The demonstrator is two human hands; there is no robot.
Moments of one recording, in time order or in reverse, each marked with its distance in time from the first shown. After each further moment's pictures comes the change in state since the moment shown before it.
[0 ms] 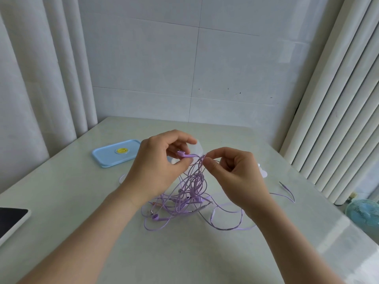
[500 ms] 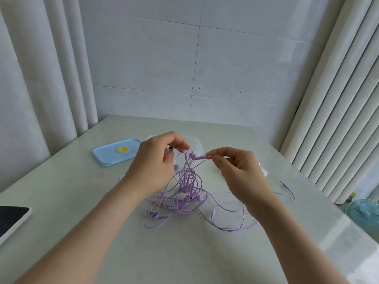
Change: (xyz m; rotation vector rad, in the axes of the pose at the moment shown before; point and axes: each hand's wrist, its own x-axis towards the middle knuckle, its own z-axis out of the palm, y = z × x) left_hand 0.002 -0.004 -0.004 0.164 -0.042 -0.126; right_hand 0.003 0.001 -0.004 0.050 -0.008 0.180
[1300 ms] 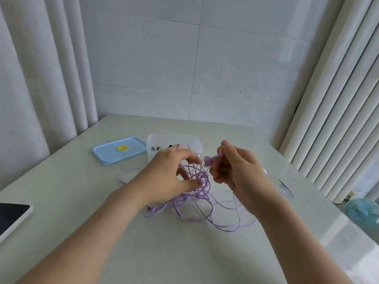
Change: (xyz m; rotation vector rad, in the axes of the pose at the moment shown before) left_hand -0.008 -0.006 0.013 0.069 -0.331 -0.002; right_hand 0.002 -0.007 0.002 0.429 -0.115 0.136
